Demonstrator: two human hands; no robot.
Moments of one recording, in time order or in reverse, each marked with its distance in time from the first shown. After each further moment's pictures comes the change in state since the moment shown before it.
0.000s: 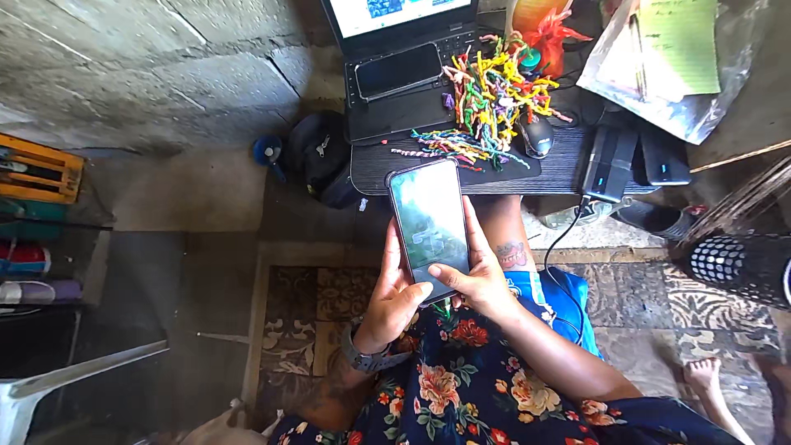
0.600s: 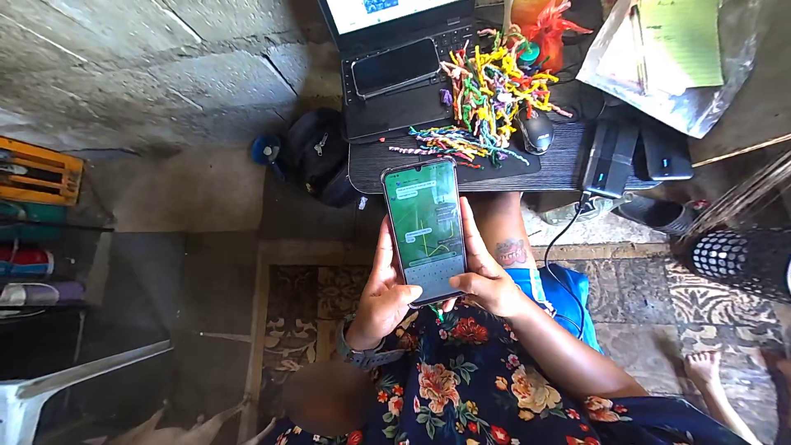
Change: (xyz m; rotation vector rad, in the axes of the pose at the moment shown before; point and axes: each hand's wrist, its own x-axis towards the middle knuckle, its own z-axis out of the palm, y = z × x) left_hand 0.001 0.006 -0.009 -0.113 -0.053 -0.047; right_hand -0.001 0.004 -0.024 0.123 -0.355 0.015
